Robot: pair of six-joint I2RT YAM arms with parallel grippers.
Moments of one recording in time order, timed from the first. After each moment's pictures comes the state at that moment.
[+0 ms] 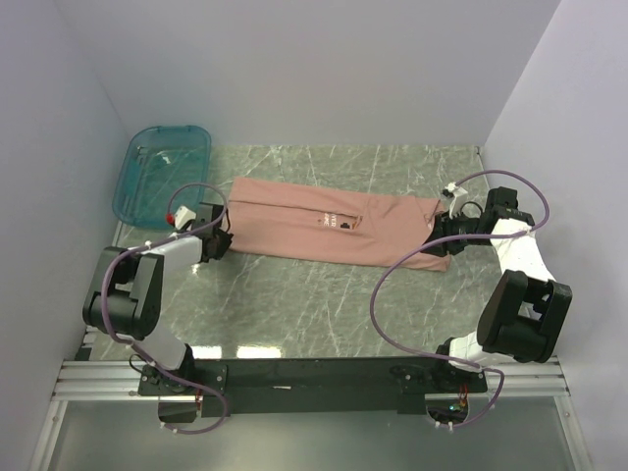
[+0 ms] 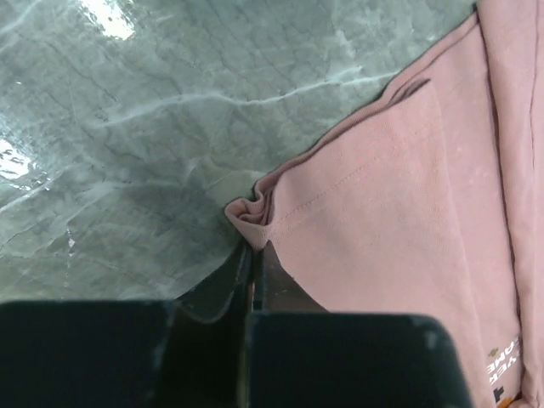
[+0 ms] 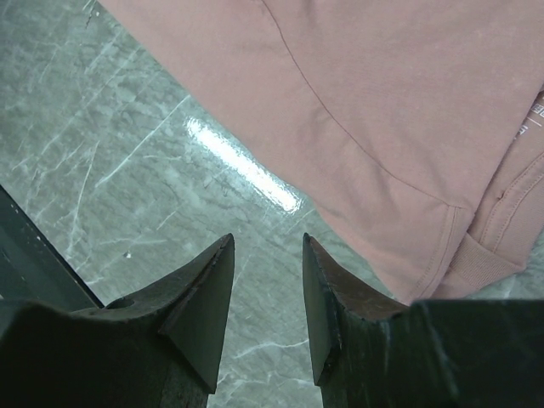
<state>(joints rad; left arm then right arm) -0.20 1.61 0.78 -0.12 -0.28 -1.15 -0.33 1.44 1.02 -0.82 -0.84 -0.62</state>
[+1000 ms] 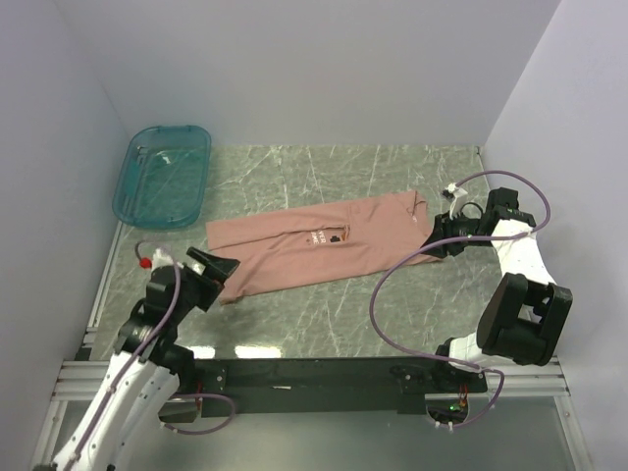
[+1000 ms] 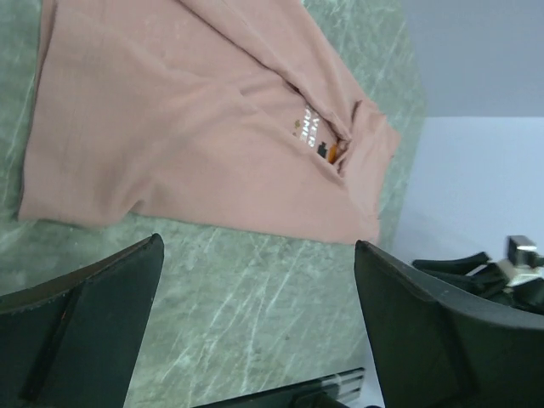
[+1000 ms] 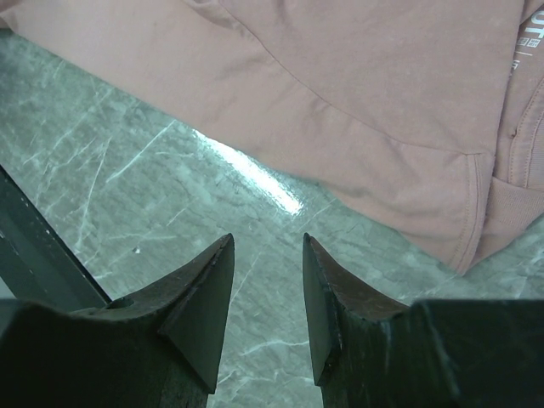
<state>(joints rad) -0.29 0.33 0.36 -0.51 0.01 -1.22 -0.33 1.43 1.02 -0.85 -0.86 -0.64</state>
